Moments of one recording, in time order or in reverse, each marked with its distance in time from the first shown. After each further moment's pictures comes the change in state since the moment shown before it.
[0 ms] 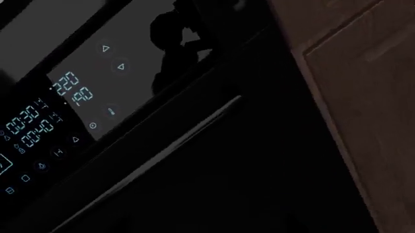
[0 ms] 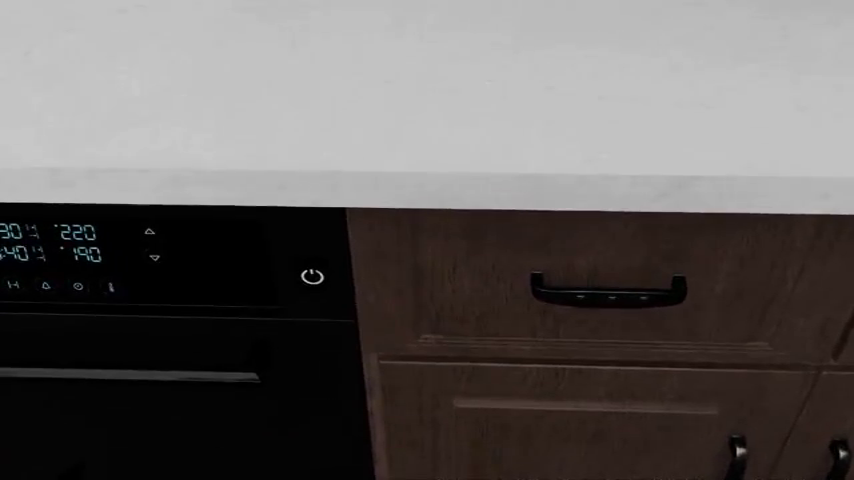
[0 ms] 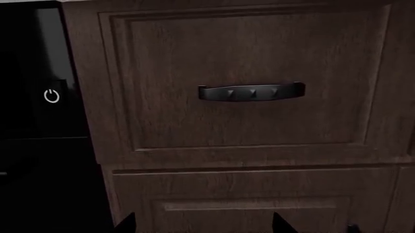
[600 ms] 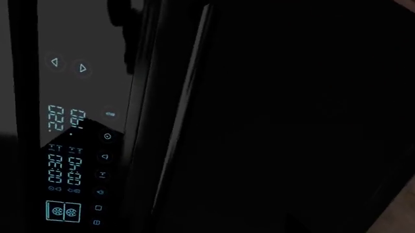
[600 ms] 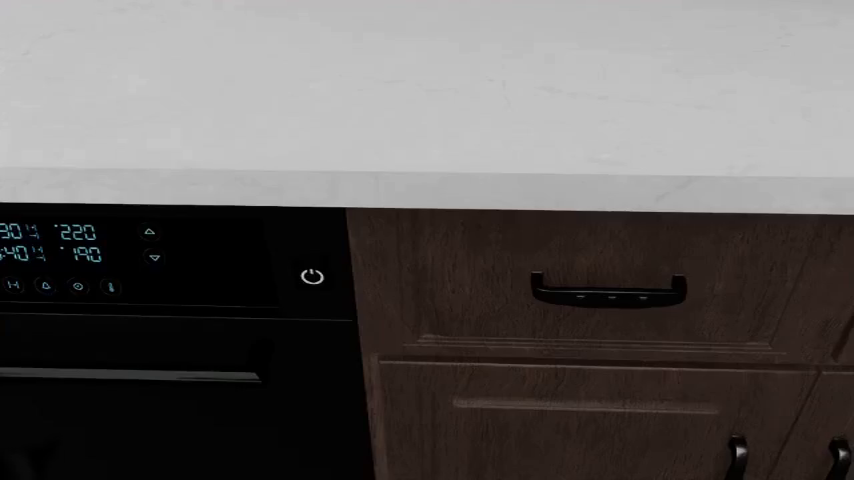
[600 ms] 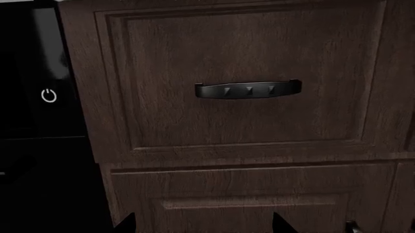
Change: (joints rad) left arm -0.268 -0.193 0.424 0.067 0.399 -0.518 0.246; right arm -0.004 0.011 -0.008 0.010 0.017 -0.018 0.011
